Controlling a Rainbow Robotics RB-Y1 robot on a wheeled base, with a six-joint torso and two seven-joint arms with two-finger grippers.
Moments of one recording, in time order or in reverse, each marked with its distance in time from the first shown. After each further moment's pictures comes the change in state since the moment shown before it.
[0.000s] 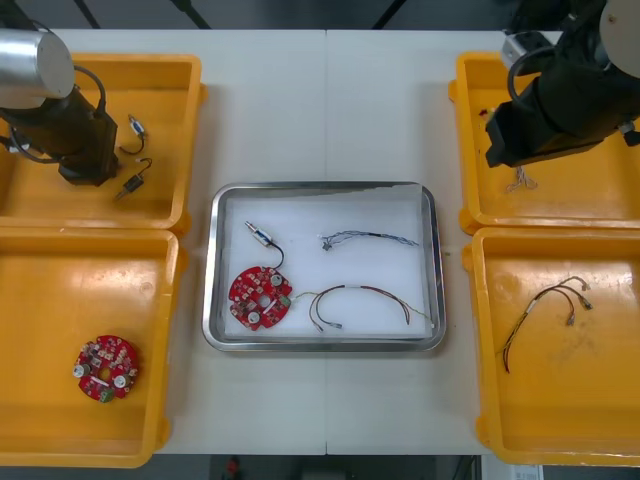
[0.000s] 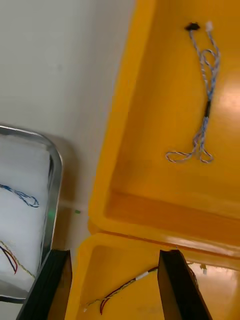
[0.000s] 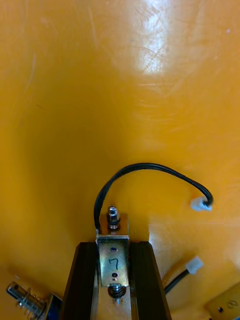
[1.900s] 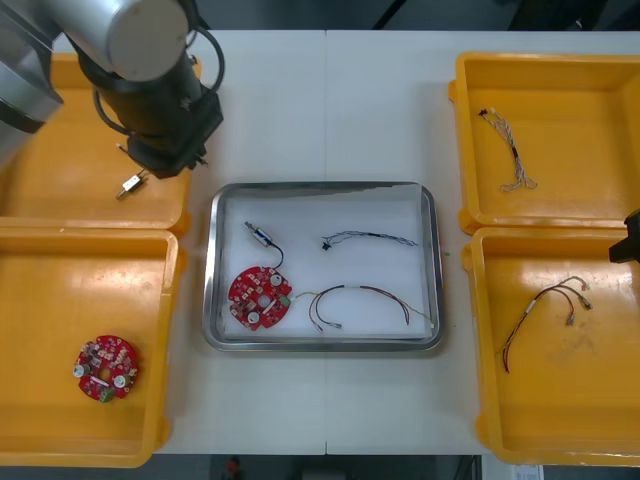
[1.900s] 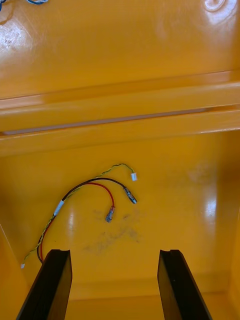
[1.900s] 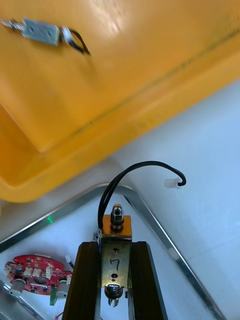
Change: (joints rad) right arm 0.564 -0.107 -0.434 -0.108 -0.090 -0.047 0.048; left arm 0.063 -0.044 0.046 -0.942 -0.130 0.587 0.133
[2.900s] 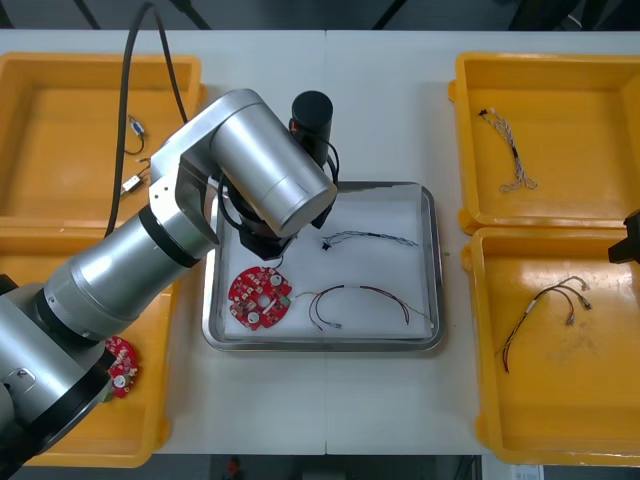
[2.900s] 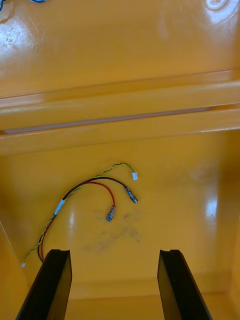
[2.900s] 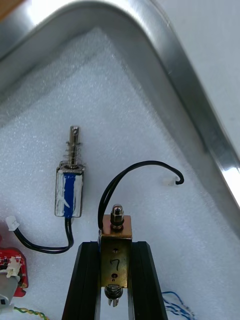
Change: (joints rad) right arm 0.002 0.000 0.000 -0.002 -0.002 0.000 0.000; left arm 0.212 -0.379 -0.118 -0.014 -0.472 -0.081 0.104
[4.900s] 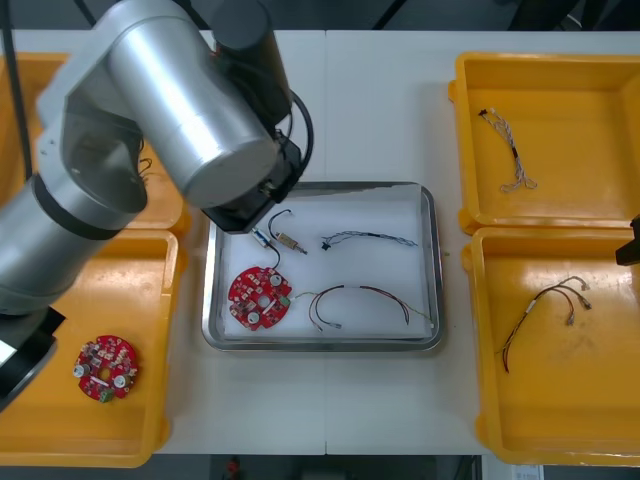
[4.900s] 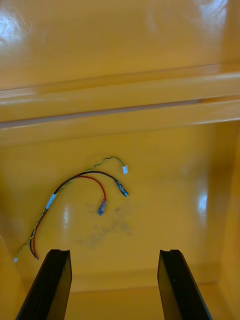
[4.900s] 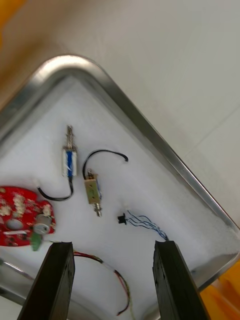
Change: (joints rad) right arm -0.003 -0.019 0.000 0.000 -0.002 0.029 0.000; left arm -0.051 0.195 0.099 -0.378 0.235 0.180 -0.070
